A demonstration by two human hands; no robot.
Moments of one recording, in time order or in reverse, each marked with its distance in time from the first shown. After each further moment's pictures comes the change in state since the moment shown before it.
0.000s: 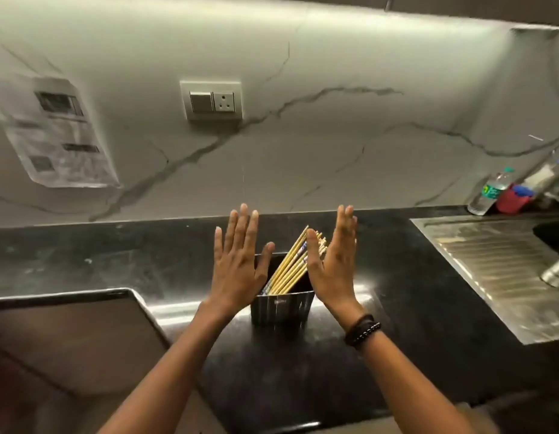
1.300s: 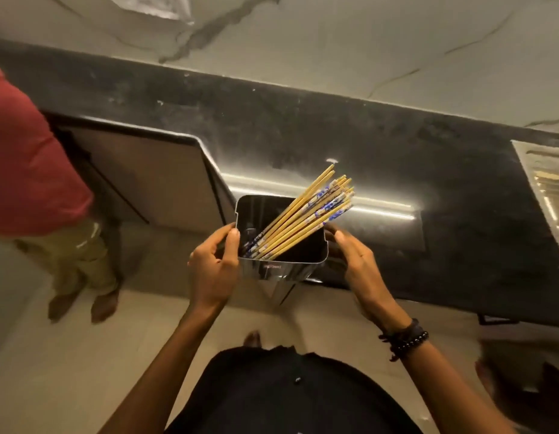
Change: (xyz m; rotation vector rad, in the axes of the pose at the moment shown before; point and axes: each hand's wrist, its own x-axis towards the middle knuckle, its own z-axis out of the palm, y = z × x) left_hand -0.238 0.010 -0.081 -0.496 0.145 -0.895; right_hand -0.174 0.001 -0.030 0.589 -0.776 0.521
